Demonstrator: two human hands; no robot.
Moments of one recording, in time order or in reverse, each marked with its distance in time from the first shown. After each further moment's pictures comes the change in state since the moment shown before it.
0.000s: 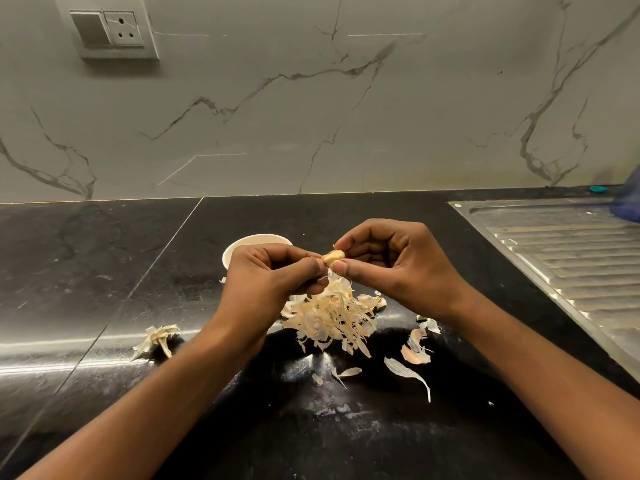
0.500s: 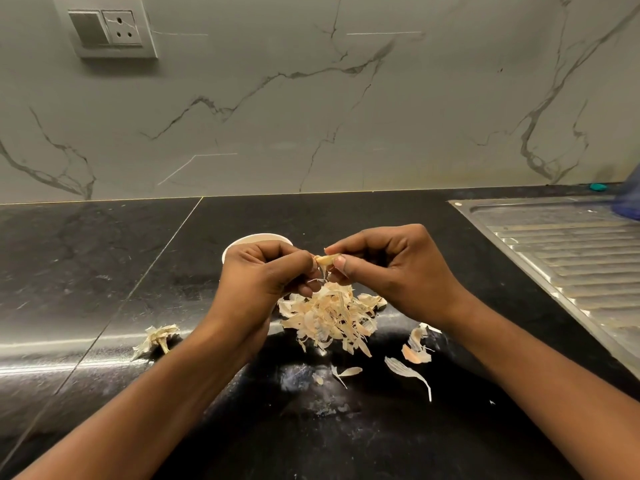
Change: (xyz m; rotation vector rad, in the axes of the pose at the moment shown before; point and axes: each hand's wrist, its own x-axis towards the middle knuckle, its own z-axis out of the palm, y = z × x) left_hand 0.001 0.006 0.002 -0.095 0.051 -0.048; right_hand -0.002 0.001 0.009 -0.006 0.040 -0.013
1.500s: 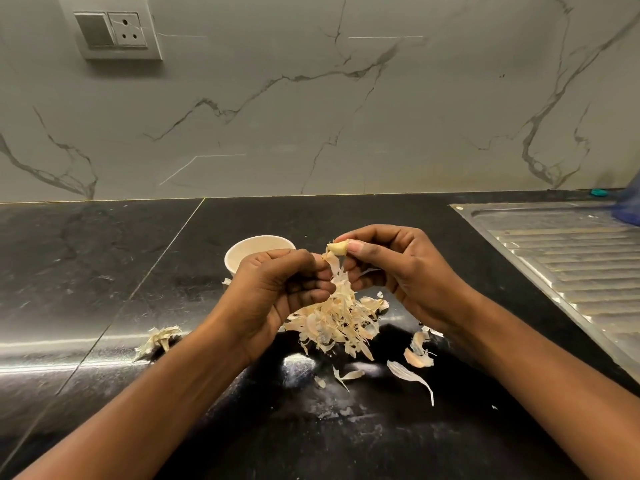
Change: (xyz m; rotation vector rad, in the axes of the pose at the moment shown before) left_hand 0.000 0.005 0.002 -0.238 -0.096 -0.266; right_hand 0.004 0.001 -0.005 0.497 -0.031 0.318
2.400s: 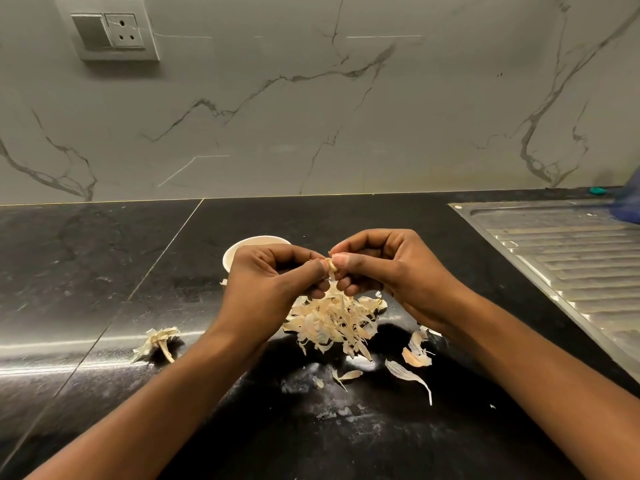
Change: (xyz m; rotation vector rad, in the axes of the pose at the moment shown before) left_hand 0.002 -0.012 -0.007 0.410 0.035 0.388; right_hand 0.000 -0.002 0.003 -0.104 0.027 0.085
